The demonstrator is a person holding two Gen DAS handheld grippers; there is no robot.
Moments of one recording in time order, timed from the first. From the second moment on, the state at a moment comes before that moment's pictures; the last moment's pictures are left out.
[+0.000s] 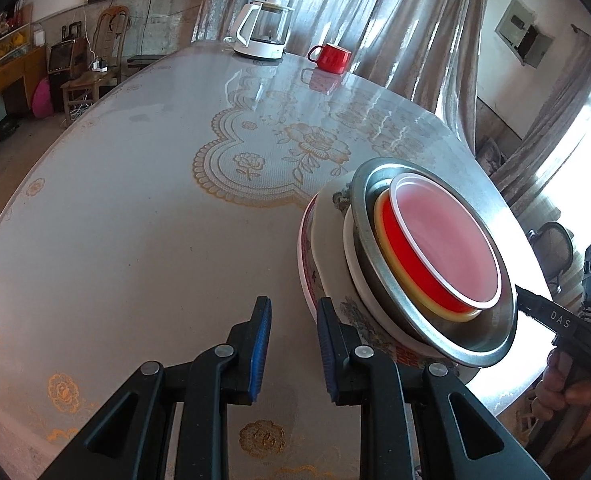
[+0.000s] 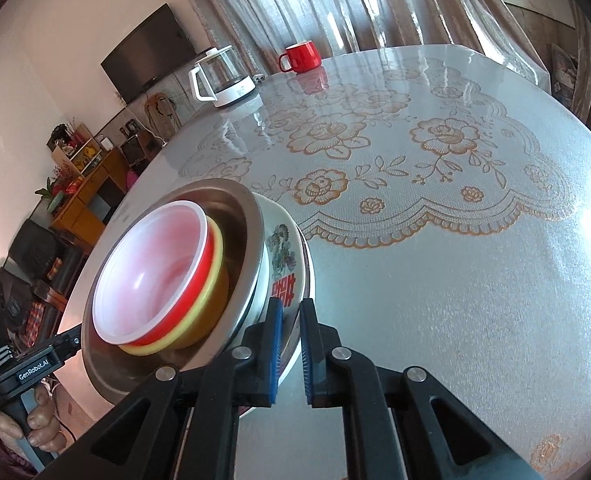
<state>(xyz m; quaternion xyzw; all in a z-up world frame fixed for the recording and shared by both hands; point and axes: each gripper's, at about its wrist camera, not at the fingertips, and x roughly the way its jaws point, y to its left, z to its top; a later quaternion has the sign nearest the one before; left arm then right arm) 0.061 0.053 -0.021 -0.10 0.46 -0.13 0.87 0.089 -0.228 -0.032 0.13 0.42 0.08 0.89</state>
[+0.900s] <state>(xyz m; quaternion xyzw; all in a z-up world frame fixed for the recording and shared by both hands) 0.053 0.054 -0.008 -0.08 0.43 -0.06 0.90 0.087 -0.218 -0.030 0.10 0.42 0.06 0.90</state>
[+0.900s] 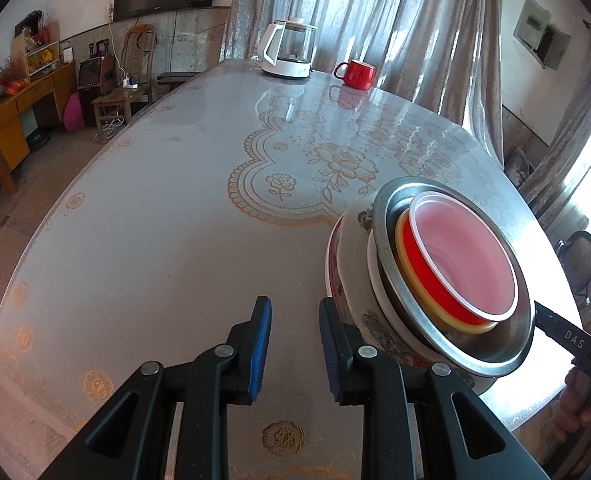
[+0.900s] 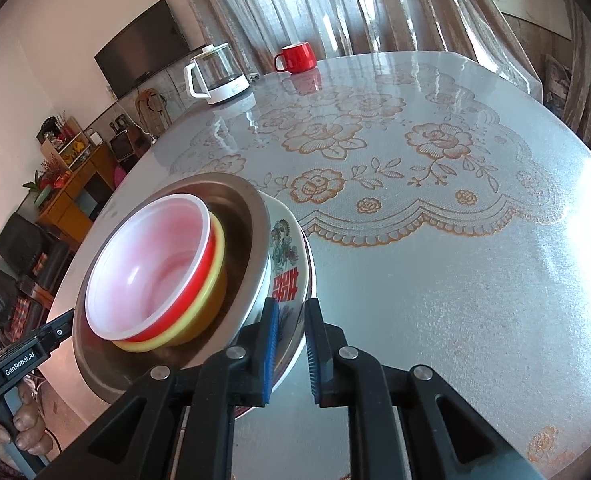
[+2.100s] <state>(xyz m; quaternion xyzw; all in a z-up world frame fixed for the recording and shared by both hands) 0.007 0.015 0.049 -0.05 0.32 -0.03 0.95 0.042 -0.134 0.021 -0.02 0.30 0.03 0.95</state>
